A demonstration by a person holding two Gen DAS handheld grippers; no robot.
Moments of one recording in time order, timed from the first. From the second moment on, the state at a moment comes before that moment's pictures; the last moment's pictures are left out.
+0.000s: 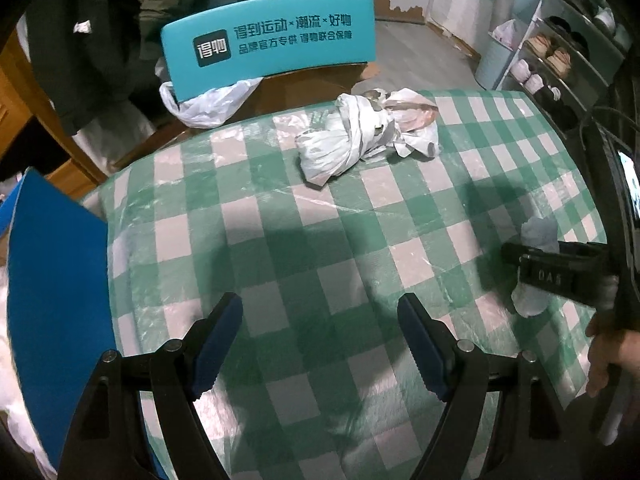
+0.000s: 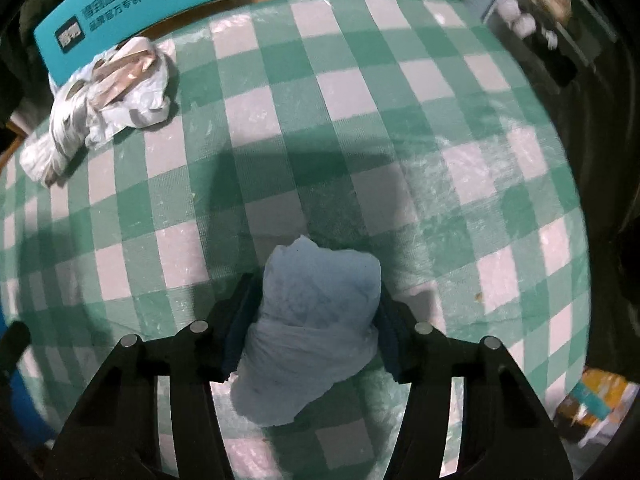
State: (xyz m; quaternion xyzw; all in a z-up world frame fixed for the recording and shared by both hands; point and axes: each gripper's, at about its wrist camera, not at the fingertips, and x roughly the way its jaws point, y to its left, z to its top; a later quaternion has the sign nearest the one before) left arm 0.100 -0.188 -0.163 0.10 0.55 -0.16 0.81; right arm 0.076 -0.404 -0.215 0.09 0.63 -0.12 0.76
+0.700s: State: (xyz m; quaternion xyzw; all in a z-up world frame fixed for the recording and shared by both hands) left arm 0.178 -0.246 -0.169 0.15 0.53 -0.21 0.81; right arm 0.148 -0.393 -0.163 0.09 0.58 -0.03 0.81
